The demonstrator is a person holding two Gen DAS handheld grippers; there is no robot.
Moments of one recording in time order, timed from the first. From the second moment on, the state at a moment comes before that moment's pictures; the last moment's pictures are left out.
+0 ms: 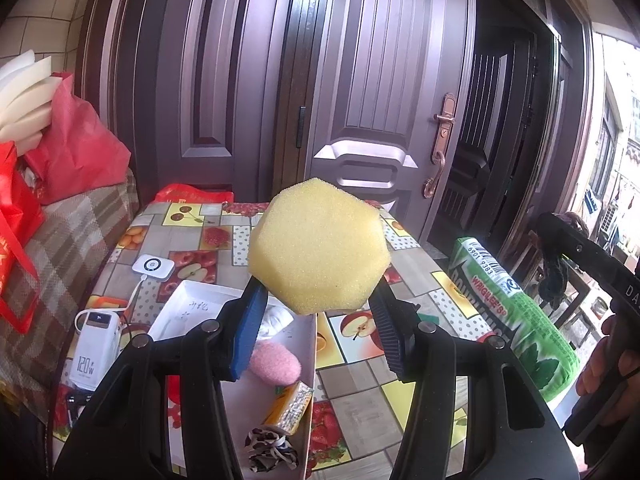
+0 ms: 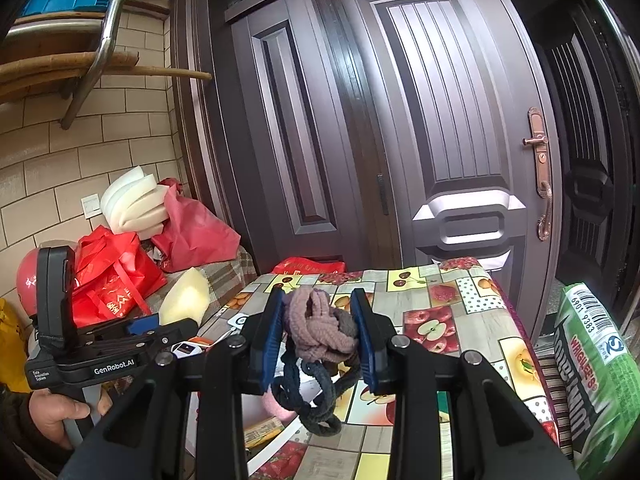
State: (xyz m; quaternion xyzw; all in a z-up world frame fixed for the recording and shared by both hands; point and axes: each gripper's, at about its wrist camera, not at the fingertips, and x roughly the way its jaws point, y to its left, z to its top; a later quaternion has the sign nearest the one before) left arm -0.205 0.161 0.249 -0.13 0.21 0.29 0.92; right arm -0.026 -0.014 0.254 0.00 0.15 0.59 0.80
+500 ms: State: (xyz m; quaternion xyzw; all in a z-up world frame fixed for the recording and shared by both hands) left arm -0.218 0.164 0.248 -0.14 0.21 0.30 0.92; right arm -0.034 -0.008 0.252 0.00 0.15 0.59 0.79
